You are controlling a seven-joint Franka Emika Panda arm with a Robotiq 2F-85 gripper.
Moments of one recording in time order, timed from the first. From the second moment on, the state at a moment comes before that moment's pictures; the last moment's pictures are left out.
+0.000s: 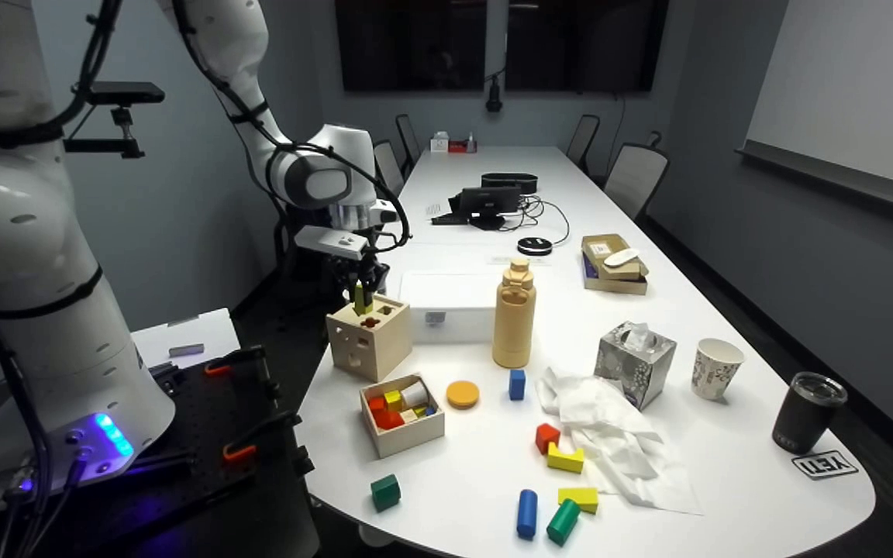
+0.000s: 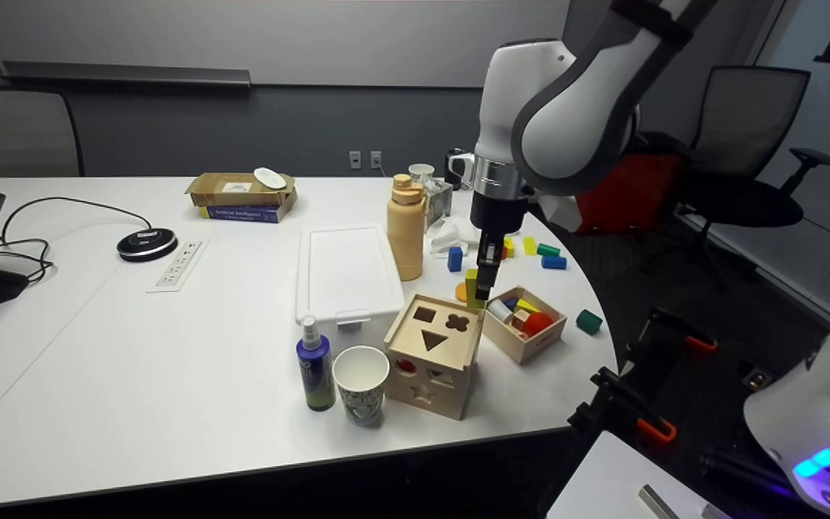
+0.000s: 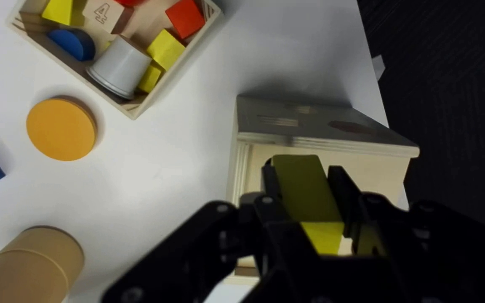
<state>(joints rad) 0.07 0.15 0.12 -2.62 0.03 2.79 -0.41</state>
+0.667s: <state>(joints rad) 0.01 0.33 0.19 -2.47 0.07 2.87 -0.43</state>
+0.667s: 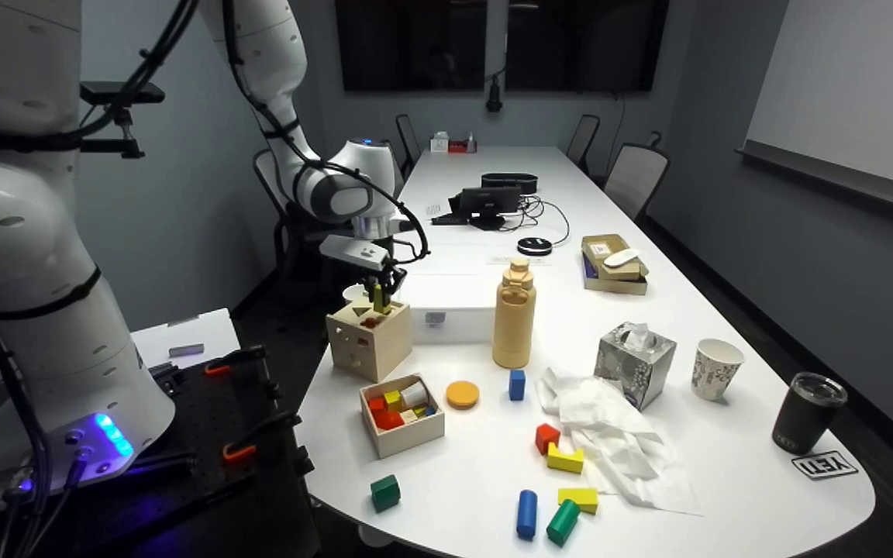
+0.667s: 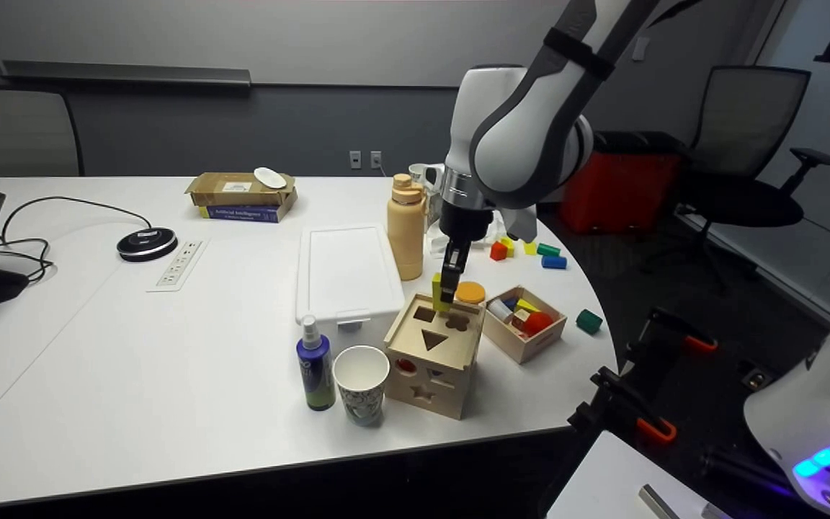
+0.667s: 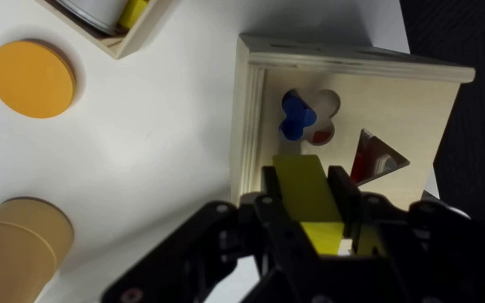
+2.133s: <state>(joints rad) -0.02 0.44 0.23 -2.40 0.01 2.93 -0.42</state>
